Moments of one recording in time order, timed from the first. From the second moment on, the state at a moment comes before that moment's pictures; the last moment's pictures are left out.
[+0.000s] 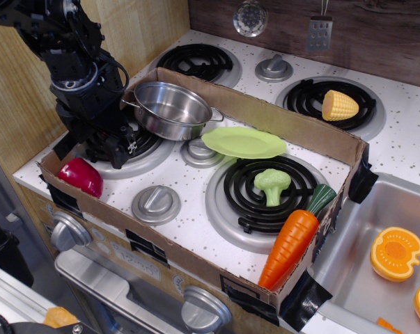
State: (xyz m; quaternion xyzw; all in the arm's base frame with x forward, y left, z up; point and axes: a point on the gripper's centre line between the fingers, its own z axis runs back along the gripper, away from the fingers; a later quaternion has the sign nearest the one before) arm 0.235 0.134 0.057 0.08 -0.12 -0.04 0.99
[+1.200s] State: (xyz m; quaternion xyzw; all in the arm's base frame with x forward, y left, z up) arm 0.244 0.039 0.106 -0.05 -0.09 0.06 0.99
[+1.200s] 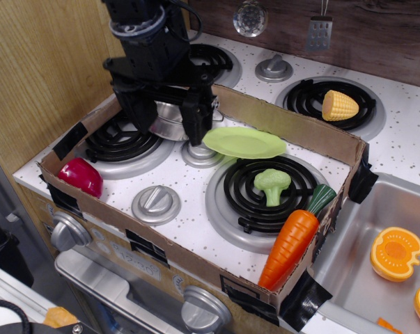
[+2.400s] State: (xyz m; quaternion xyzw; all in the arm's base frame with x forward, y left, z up) arm 0.260 -0.051 0.053 -0.25 -0.15 0.05 0.96
